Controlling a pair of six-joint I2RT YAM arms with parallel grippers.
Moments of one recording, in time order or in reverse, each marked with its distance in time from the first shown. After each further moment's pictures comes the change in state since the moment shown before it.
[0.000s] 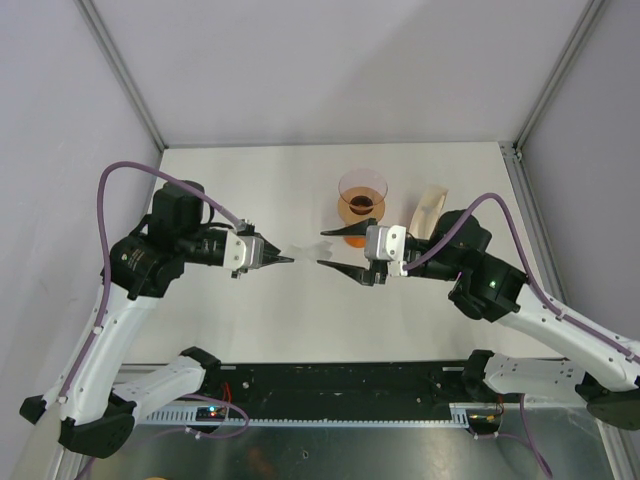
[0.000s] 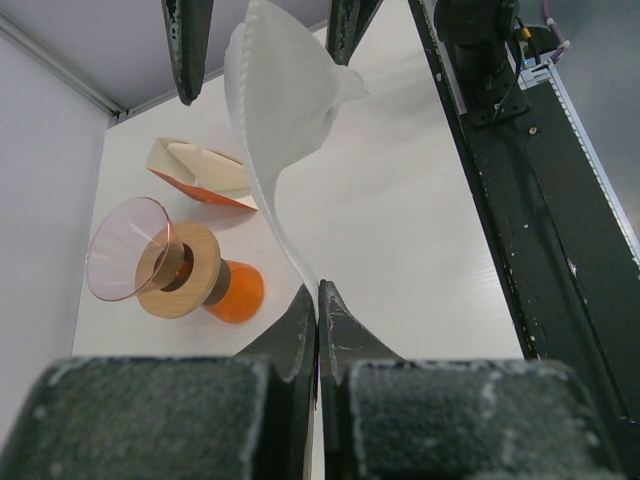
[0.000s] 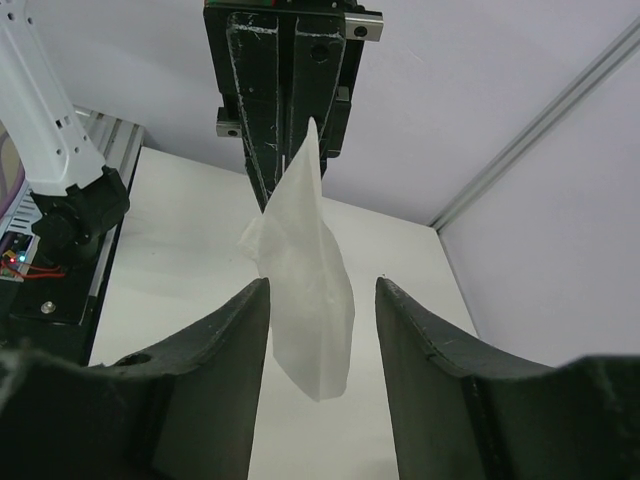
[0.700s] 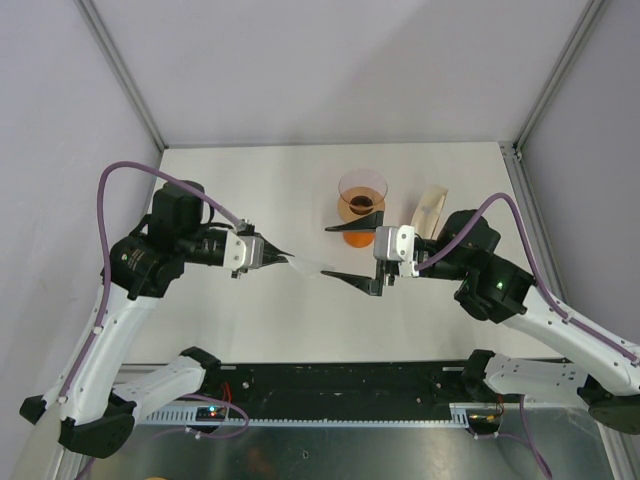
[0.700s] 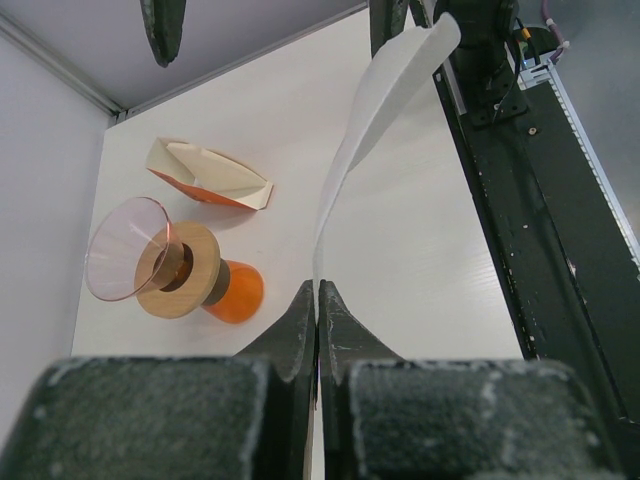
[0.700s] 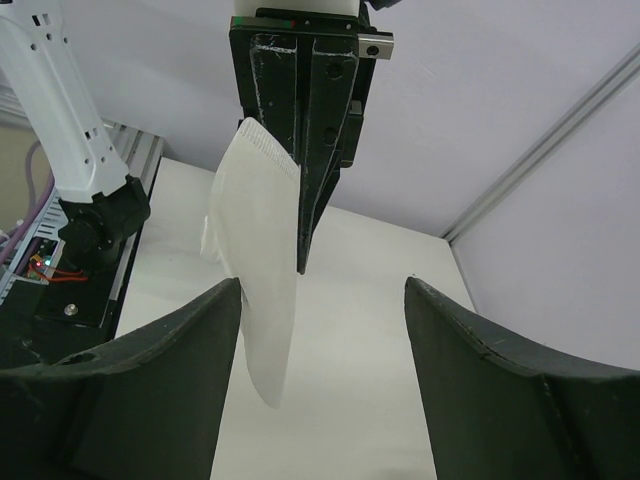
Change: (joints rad) left arm 0.000 0.000 0.000 0.000 0.000 -0.001; right arm -0.019 -0.025 0.000 -0.010 -0.061 0.026
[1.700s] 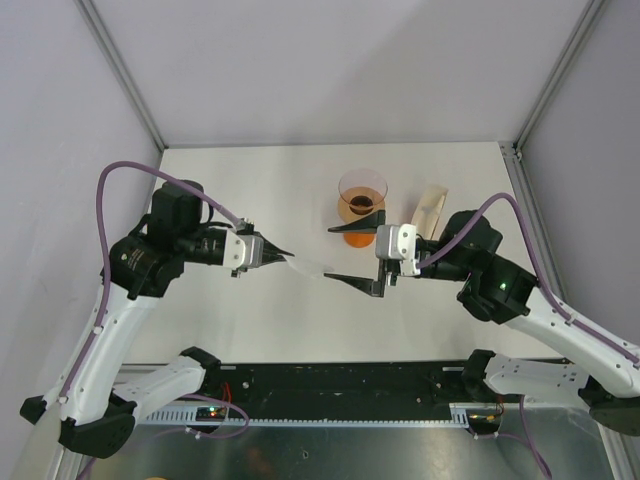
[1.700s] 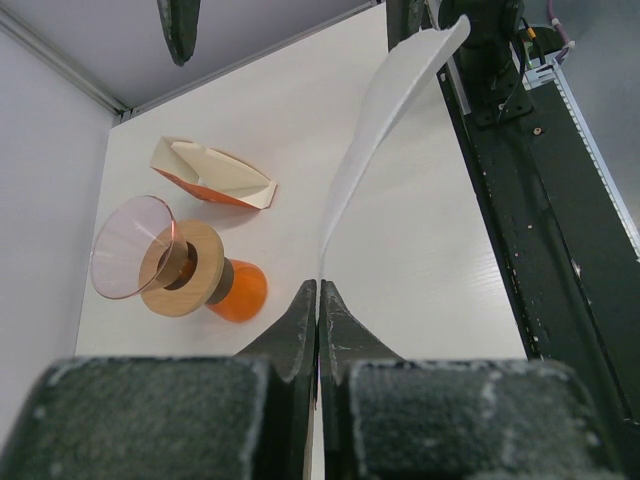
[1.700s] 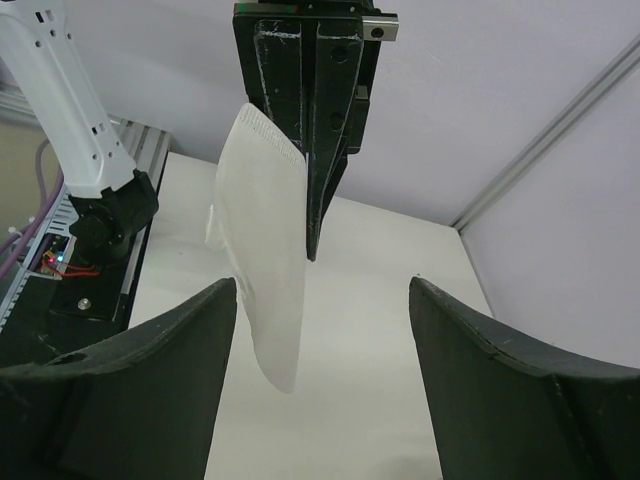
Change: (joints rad) left arm 0.006 0.000 0.000 0.006 0.000 -0.001; right arm -0.005 -0.010 0.000 -0.029 0.004 0.026
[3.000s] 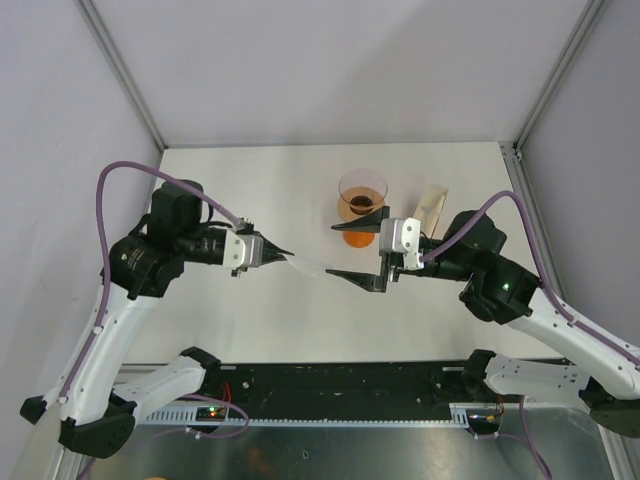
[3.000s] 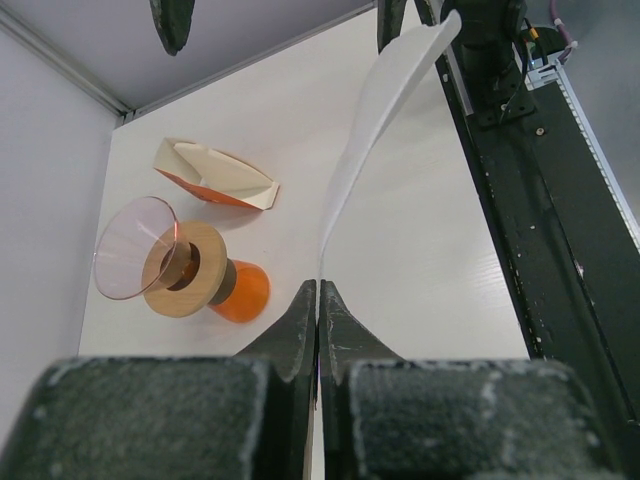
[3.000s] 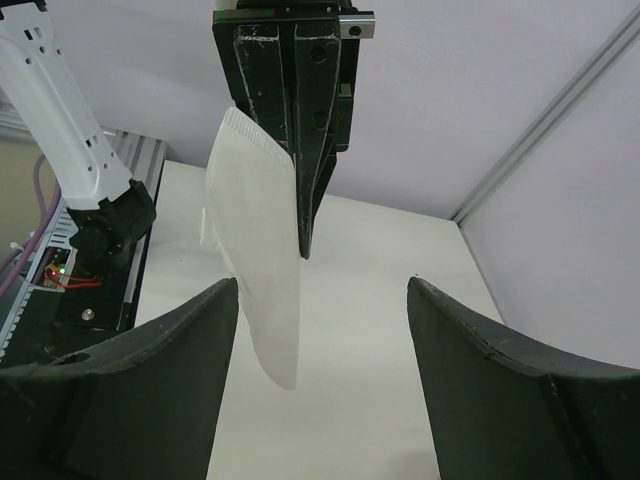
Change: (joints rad) left arm 0.001 0.000 0.000 0.006 0.000 0.000; right arm -0.013 -0.012 0.000 0.002 0.023 0.046
